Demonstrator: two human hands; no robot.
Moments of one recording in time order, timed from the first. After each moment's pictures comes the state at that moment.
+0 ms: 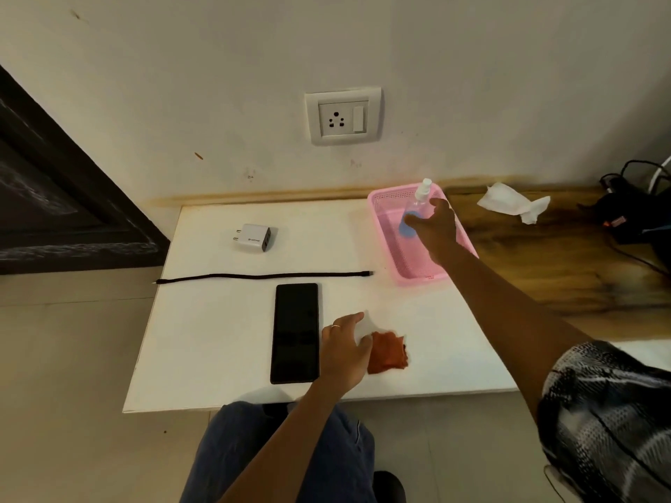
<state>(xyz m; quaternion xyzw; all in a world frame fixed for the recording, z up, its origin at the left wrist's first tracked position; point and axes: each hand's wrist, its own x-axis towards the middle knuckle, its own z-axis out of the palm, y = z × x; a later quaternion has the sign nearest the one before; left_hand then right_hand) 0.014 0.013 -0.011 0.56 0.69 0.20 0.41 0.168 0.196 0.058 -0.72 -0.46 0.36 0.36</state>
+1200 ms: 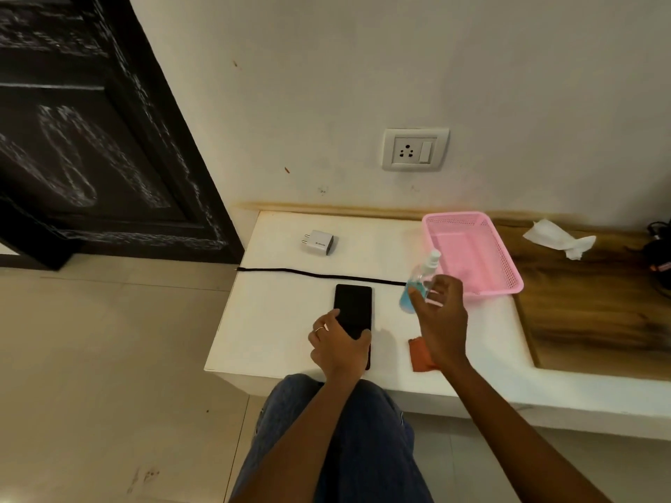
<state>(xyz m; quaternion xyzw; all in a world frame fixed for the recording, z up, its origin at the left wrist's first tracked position) -0.051 -0.019 0.025 0.37 0.84 0.25 0.29 0.083 0.025 0.070 -0.63 -0.52 0.34 0.47</state>
